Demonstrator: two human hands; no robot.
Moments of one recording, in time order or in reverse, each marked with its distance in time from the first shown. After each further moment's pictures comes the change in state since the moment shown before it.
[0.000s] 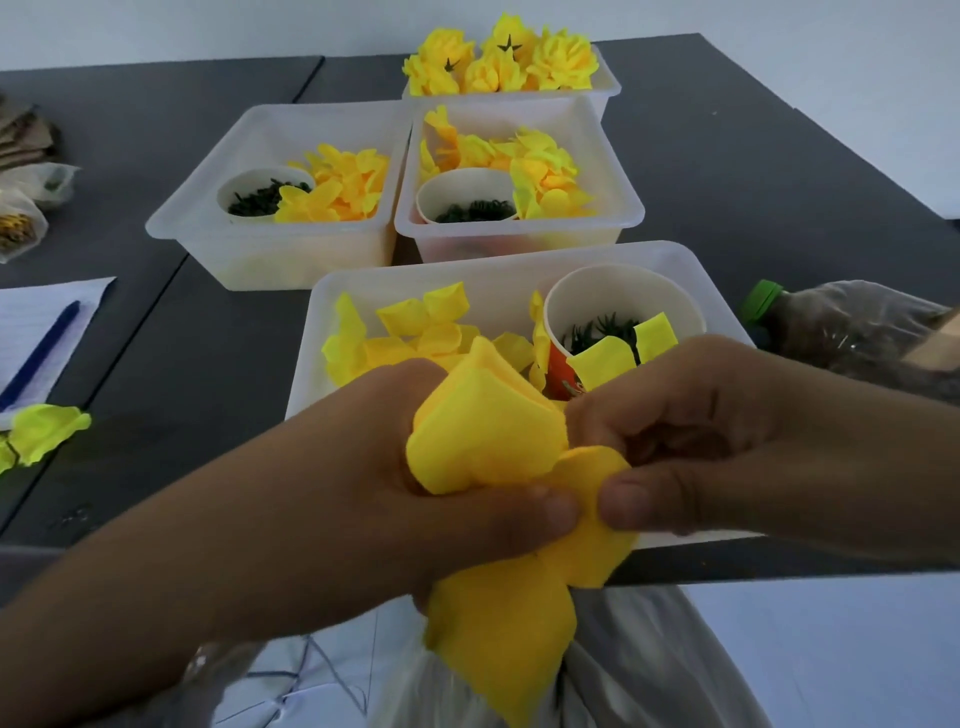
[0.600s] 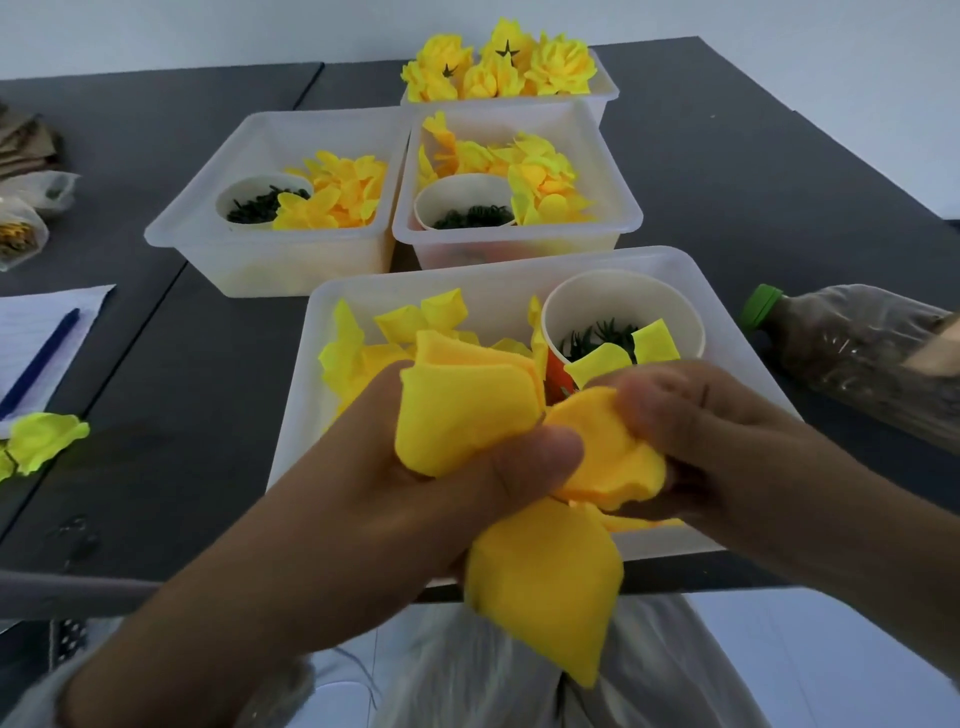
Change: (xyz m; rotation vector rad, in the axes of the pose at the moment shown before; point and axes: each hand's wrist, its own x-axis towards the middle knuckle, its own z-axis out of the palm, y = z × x) left_hand -0.001 0.003 0.007 -0.309 -0.090 0.154; right_hand 0.003 0.029 0.016 0.507 0.236 -0.048
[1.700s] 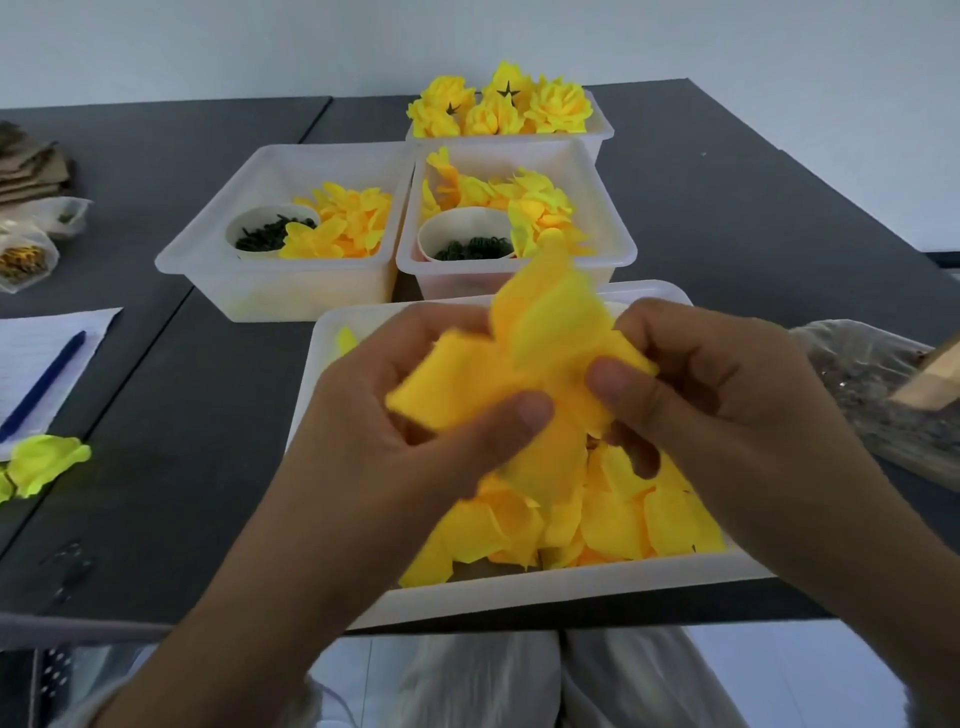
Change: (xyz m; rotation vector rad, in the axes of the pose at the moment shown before) left_hand 0.014 -0.002 -0.002 0.013 0.284 0.071; right_hand 0.009 -0.021 0.007 -0.647 0.425 -0.364
